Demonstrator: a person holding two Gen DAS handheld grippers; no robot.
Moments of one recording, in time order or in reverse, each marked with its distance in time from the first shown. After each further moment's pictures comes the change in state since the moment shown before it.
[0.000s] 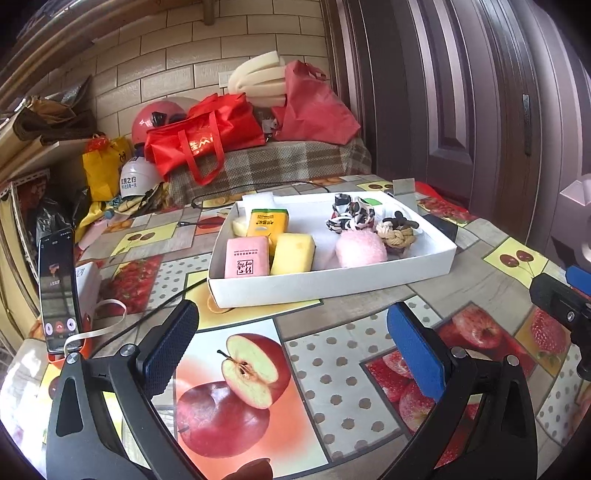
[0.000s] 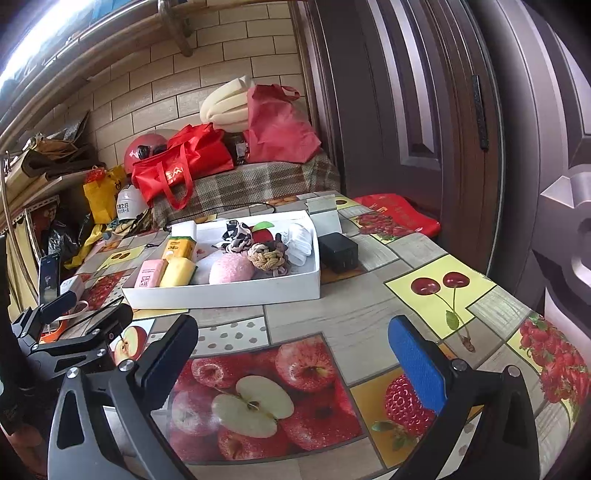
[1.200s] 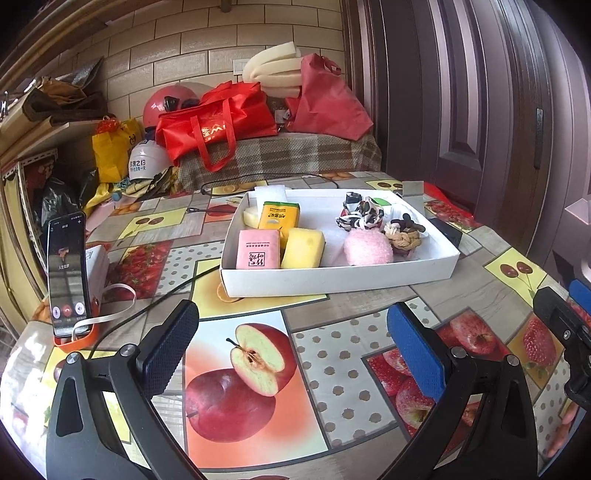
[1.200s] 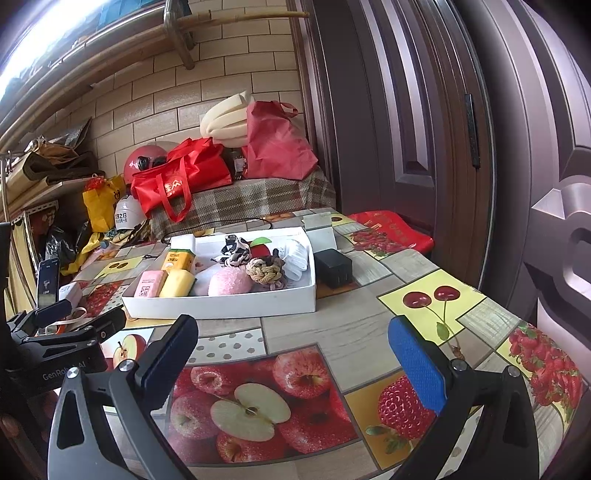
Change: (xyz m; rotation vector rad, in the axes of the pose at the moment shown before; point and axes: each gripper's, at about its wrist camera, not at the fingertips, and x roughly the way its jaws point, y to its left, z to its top) left arm -0.008 0.008 0.006 -0.057 0.048 0.008; right arm -0.011 0.007 -0.001 -0.021 -0.063 -0.021
